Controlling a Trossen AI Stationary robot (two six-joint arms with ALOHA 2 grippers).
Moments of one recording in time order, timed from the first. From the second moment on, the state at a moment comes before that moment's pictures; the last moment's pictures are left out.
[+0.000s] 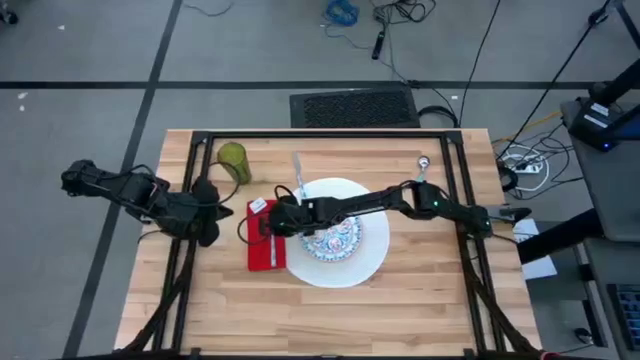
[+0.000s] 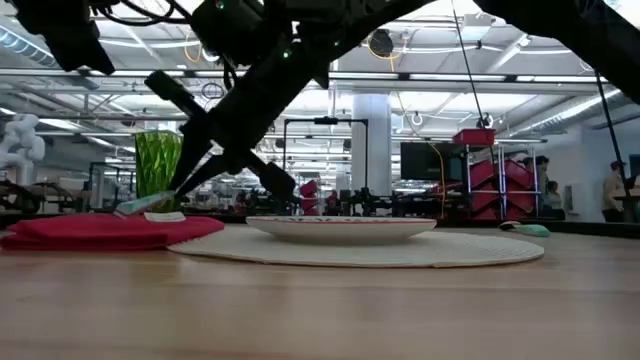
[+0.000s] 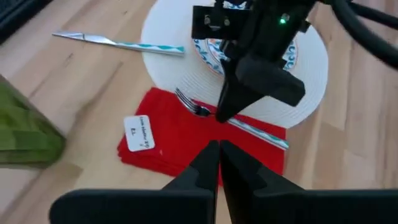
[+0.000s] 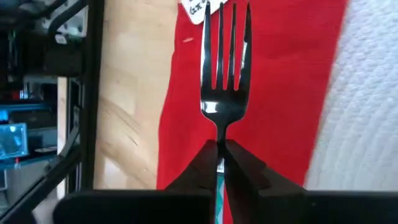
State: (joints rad) left arm -0.33 0.60 0.77 -1.03 -0.35 -0.59; right arm 0.03 2.42 1.97 -0.36 0.08 1.42
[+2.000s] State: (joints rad) left arm -0.33 0.64 0.77 -0.89 -0.33 -0.44; right arm 0.15 2.05 1.97 -1.17 0.24 1.15
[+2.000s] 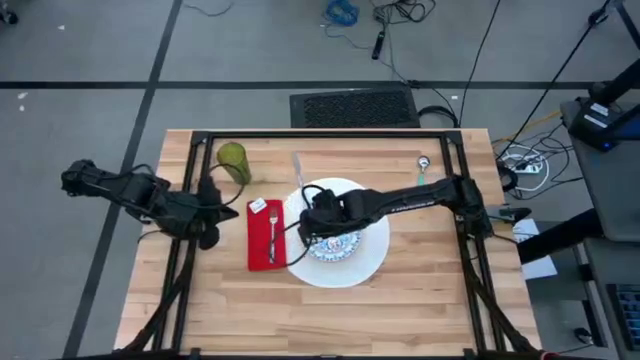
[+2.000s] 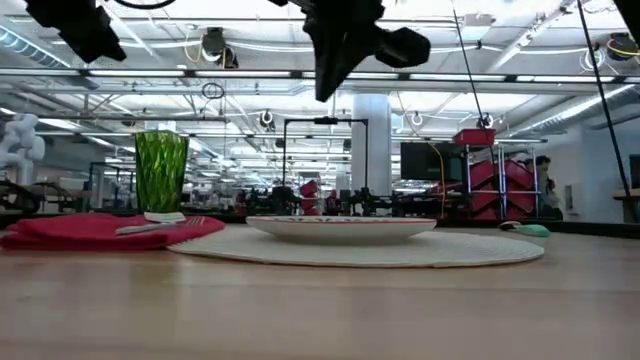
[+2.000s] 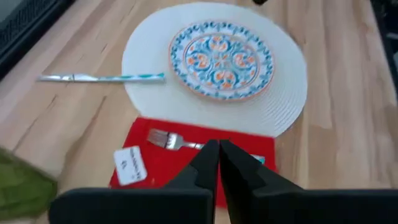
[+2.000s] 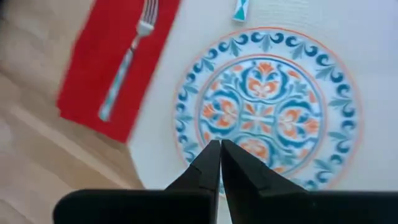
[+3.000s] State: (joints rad) left arm 0.09 0.97 0.98 -0.89 -0.22 -0.78; right arm -0.06 1.21 0.81 -0.48 0.23 0.75
